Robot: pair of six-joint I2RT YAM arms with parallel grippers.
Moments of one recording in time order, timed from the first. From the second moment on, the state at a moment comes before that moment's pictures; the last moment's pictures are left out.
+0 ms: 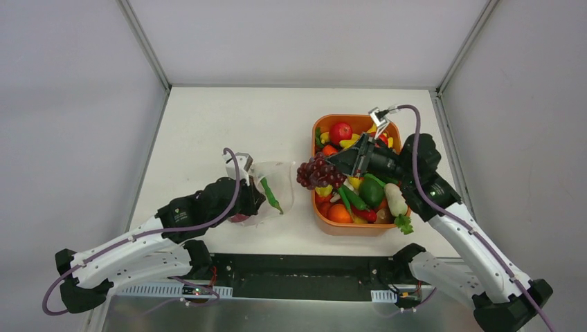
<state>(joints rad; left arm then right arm) -1.04 0.70 0.74 -0.61 -0.39 -0.66 0.53 0.85 0.93 -0.11 -0.63 0.89</state>
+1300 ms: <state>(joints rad) -1.04 0.64 0.78 -0.63 -0.36 -0.70 1.10 1.37 1.04 -0.15 0.09 0.39</state>
